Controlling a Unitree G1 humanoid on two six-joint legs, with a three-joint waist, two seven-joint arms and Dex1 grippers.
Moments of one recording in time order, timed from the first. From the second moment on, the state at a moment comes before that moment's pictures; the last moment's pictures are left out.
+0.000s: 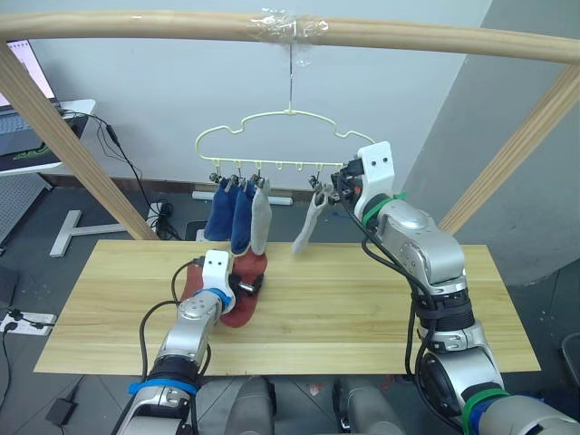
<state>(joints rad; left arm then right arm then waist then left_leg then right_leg) -0.32 0.30 -0.01 0.55 -0.05 0.13 -0.37 -0.69 -0.09 0.04 -0.08 0.16 0.76 0.21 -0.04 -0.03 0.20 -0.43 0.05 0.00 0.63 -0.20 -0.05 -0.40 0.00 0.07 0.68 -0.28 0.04</state>
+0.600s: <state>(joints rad) -0.22 0.28 -0.04 0.45 -0.06 0.13 -0.50 -0.73 -0.17 -0.01 -0.09 0.22 0.87 0.27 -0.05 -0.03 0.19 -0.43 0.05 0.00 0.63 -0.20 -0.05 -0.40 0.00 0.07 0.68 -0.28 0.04</state>
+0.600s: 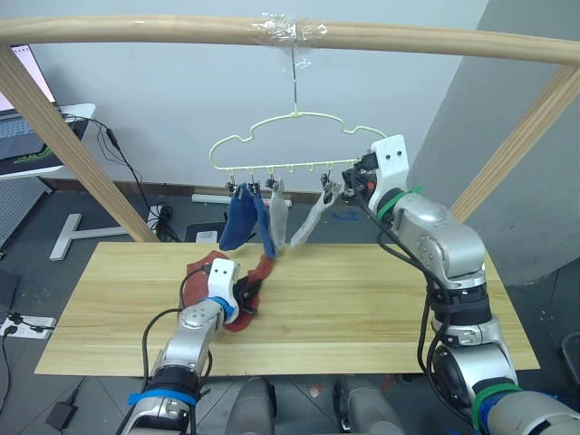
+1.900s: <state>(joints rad) -0.36 0.09 -0.17 0.01 -0.25 0.25 -0.59 -1.08 -0.13 -0.46 0.05 0.45 1.60 0.17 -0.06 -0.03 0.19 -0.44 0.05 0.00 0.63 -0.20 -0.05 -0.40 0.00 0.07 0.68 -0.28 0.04</state>
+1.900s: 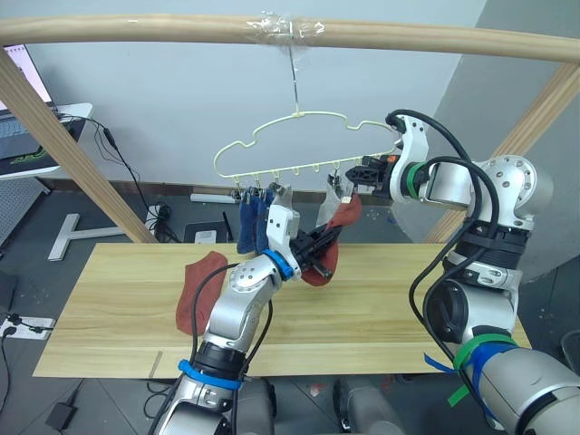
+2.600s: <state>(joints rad) -0.38 0.08 -0.18 0.09 -0.27 0.27 -0.63 -0.88 -0.15 -0.41 -0.24 0.51 1.50 0.23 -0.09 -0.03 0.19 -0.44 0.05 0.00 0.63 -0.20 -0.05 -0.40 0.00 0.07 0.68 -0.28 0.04</state>
